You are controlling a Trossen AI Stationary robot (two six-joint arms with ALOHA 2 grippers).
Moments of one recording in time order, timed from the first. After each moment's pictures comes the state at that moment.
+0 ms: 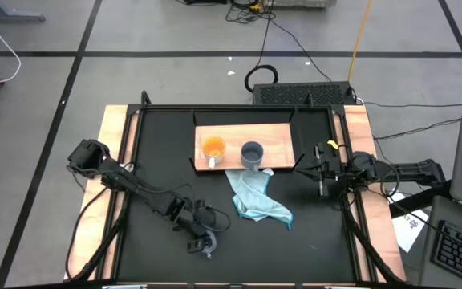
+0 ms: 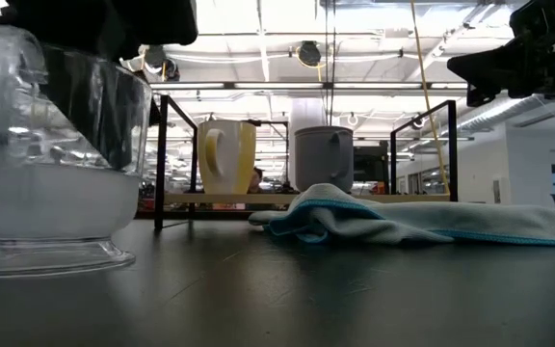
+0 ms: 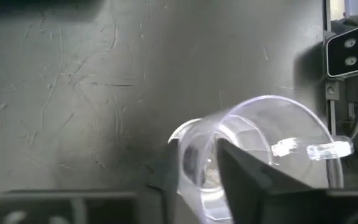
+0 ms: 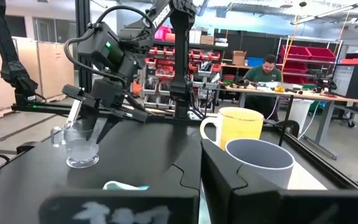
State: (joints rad) left arm -0.47 1.69 1.02 -0.31 0.03 -0.60; right arm 0.00 0.11 0.02 0.19 -0.03 -0.07
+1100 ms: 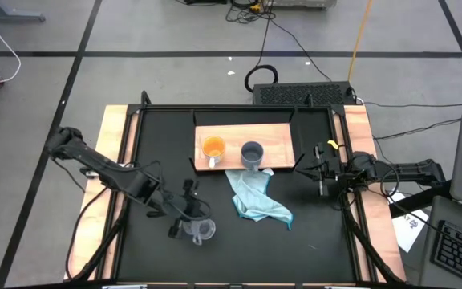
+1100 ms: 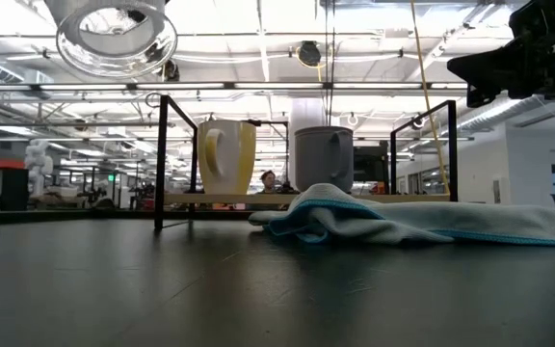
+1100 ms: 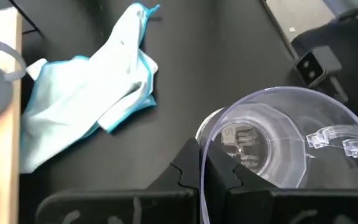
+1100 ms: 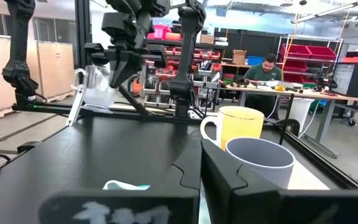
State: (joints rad) left arm -0.47 1.37 1.08 -0.51 -0.15 -0.15; right arm 0.00 0.11 0.02 0.19 -0.03 -0.07
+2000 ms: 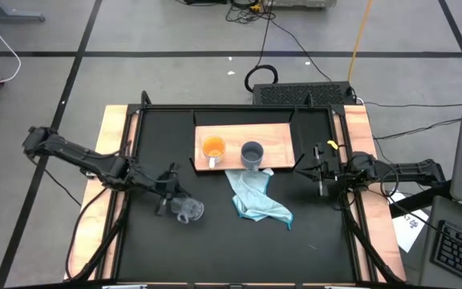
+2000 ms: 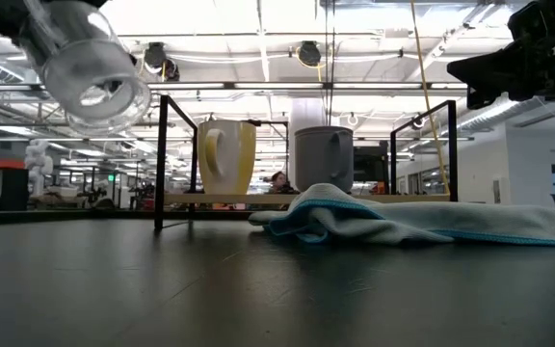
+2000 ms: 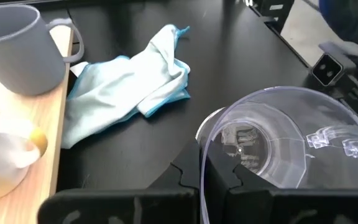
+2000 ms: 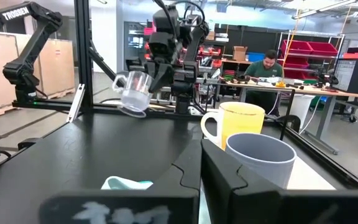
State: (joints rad) left arm -0.29 0.88 0.50 -0.13 -0.03 -0.03; right arm 0.00 0.11 0.02 0.17 -0.03 -0.06
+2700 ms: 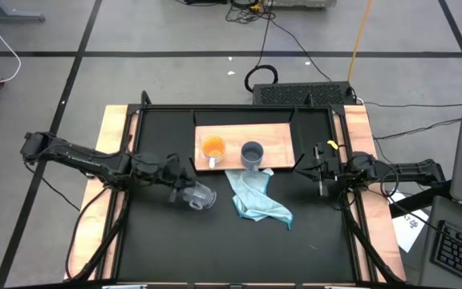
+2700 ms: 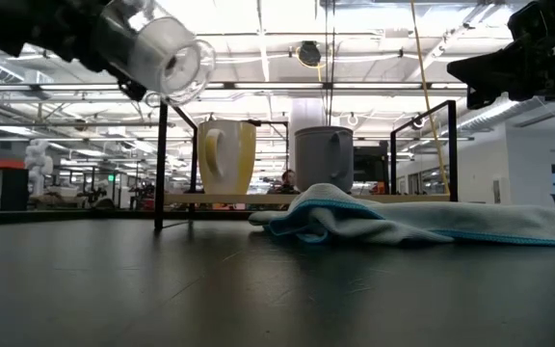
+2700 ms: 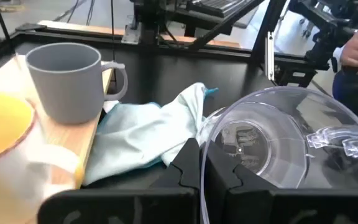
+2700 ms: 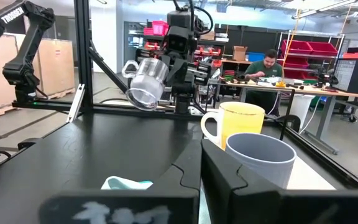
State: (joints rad) left arm -0.13 0.92 0.41 0.22 0.02 -0.15; right arm 0.00 0.11 0.02 0.17 -0.03 -0.06
